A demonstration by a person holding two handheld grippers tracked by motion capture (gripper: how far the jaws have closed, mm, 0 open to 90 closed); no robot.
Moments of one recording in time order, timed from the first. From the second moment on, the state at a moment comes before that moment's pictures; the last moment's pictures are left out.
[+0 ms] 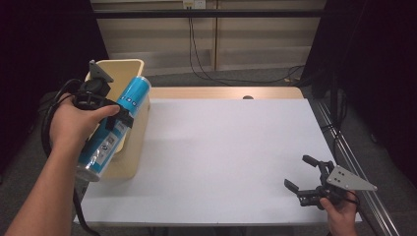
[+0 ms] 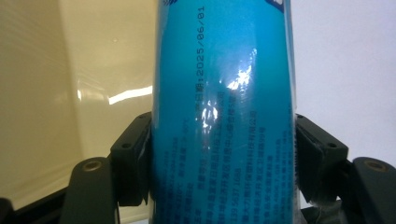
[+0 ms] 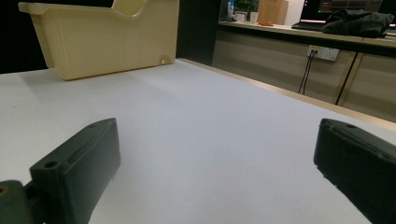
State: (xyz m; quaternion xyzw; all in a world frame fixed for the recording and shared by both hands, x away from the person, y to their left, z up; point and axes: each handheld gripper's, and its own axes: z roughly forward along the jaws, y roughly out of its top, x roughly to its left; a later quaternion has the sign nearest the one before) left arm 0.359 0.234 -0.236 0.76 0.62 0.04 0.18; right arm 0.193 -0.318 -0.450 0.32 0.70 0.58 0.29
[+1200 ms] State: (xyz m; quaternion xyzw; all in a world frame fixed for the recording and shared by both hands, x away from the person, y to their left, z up) left arm 0.361 0.272 -0.256 0.73 0.66 0.06 0.16; right arm 0.192 -0.314 -0.449 0.31 0.70 0.58 0.28
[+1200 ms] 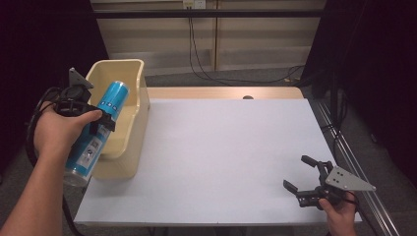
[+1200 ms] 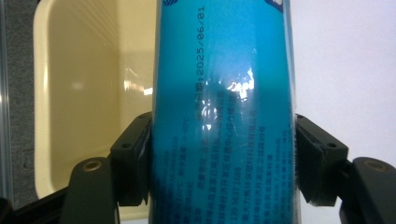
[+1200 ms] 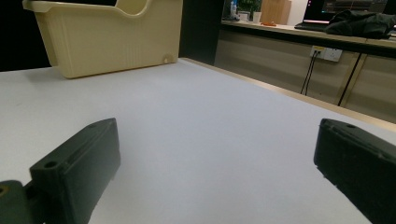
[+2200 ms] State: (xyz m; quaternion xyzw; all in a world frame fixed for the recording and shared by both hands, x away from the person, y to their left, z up) left arm 0.379 0.261 -0.279 0.73 0.66 0.05 0.15; right arm 0.192 -0.315 -0.450 0.31 0.70 0.58 0.28
